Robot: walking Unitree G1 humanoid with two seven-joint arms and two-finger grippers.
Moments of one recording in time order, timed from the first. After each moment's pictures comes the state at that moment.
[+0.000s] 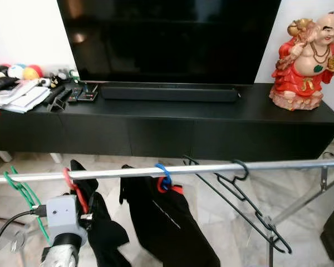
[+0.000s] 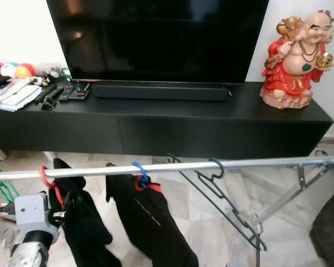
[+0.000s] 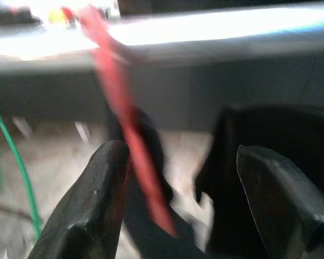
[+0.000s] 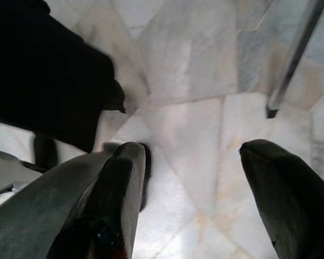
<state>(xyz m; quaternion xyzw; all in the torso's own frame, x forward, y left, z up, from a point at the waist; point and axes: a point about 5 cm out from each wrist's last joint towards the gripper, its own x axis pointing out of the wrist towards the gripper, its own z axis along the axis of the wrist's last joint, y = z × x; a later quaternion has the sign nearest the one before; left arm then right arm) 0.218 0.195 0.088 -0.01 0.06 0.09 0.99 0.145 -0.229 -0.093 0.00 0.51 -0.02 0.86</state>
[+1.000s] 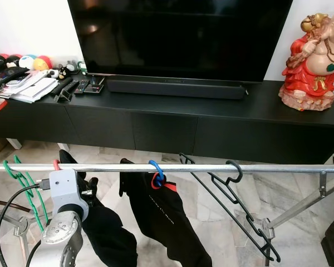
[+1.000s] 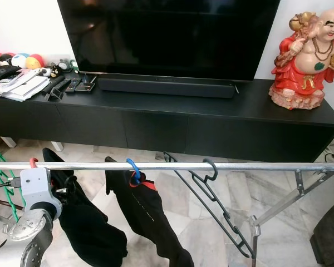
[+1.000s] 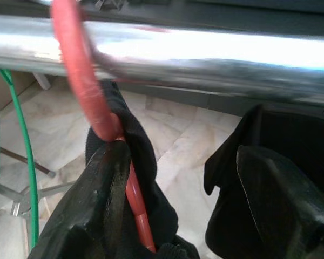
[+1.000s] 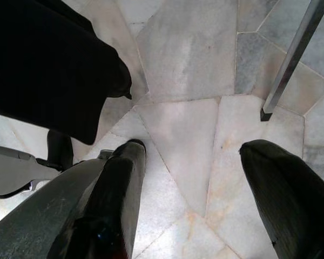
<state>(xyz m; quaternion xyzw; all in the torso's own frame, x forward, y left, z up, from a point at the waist) 0.262 0.214 0.116 -0.03 0.10 0.14 0.98 0.152 -0.224 -0.091 0.00 0.50 0.00 0.86</state>
